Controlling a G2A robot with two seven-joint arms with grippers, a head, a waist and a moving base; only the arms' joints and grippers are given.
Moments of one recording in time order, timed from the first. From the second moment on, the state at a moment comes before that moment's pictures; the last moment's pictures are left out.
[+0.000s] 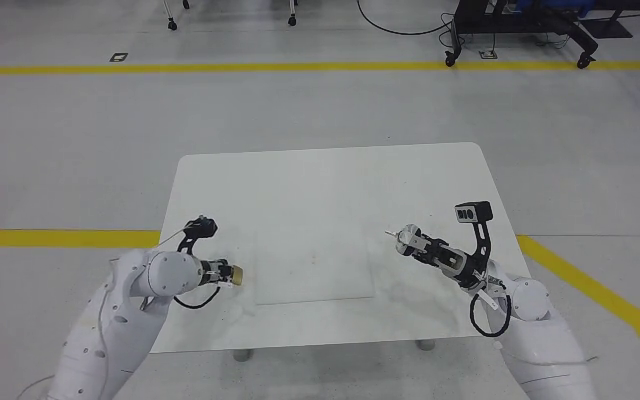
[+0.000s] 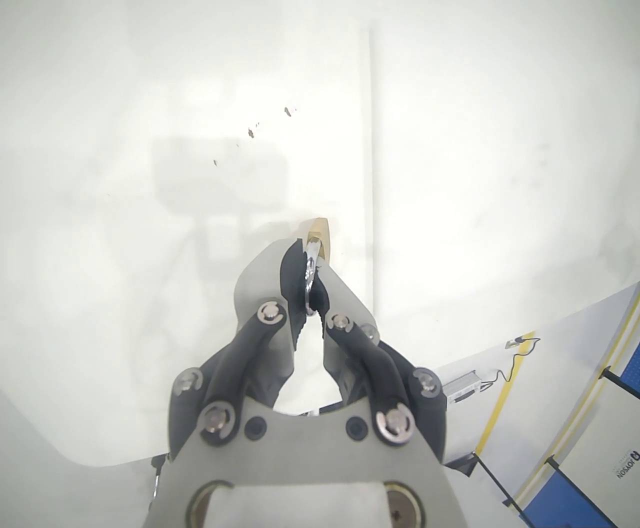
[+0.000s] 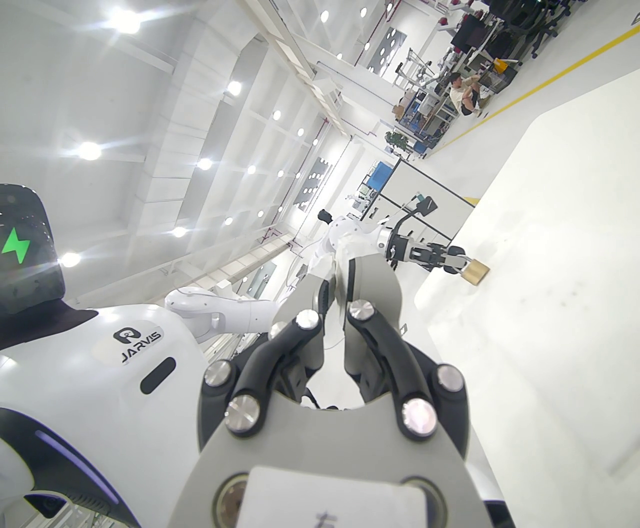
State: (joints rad) left arm 0.99 -1.07 -1.18 -1.47 0.71 0.21 -1.14; right arm -1.19 -1.05 1.40 -1.43 0.60 -0.63 1.06
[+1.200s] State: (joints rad) left arm 1.03 -1.13 -1.16 -1.44 -0.31 -0.65 -0.76; right arm -1.12 -1.08 1.28 -1.44 0.49 -0.46 0.80
